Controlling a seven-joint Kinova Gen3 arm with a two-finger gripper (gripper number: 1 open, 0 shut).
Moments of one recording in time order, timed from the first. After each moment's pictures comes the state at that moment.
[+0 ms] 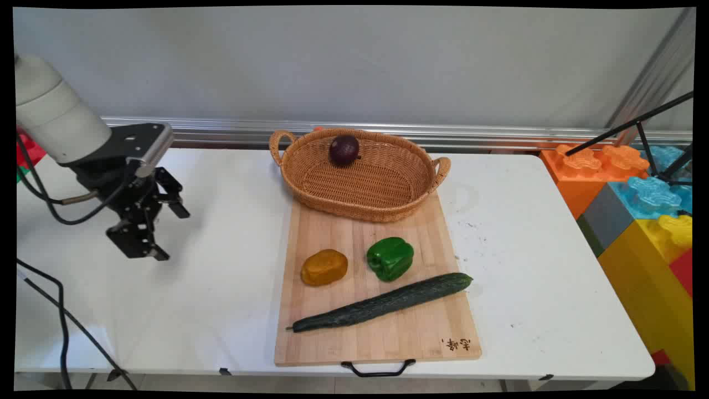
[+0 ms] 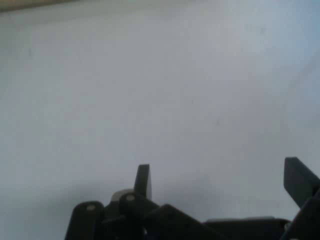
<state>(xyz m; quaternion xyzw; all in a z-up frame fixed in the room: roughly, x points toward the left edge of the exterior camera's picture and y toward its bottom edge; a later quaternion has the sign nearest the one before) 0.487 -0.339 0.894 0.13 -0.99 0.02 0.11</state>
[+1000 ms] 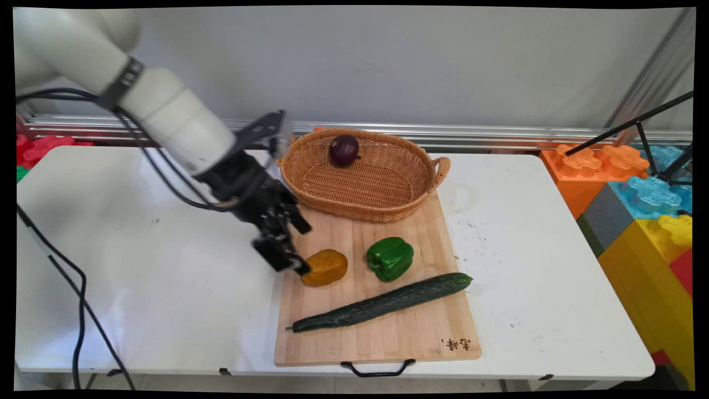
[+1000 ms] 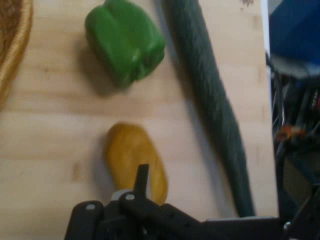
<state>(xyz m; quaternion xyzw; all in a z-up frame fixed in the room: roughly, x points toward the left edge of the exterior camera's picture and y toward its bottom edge) 0.328 -0.381 0.887 0.22 -0.94 -0.03 0.26</state>
